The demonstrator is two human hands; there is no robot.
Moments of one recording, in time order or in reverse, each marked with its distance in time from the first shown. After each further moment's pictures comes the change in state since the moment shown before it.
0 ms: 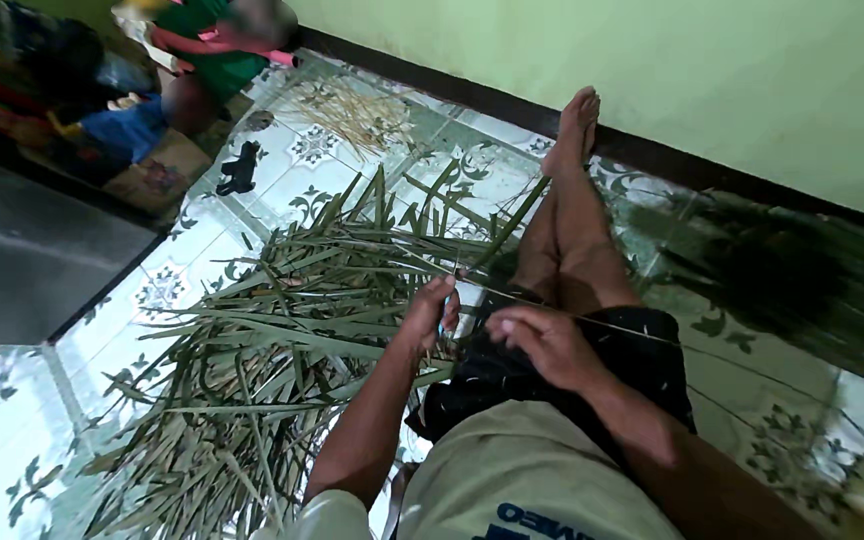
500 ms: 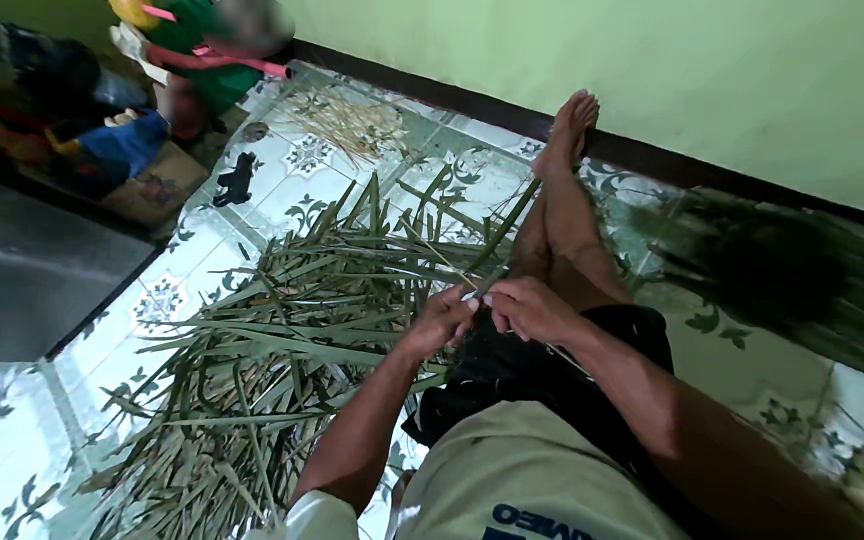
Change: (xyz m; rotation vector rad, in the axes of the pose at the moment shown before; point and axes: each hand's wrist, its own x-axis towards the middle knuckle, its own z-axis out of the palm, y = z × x) left_hand -0.016 0.018 0.028 0.325 -0.232 0.101; right_hand 0.048 -0.011 -0.030 -0.017 -0.310 0.258
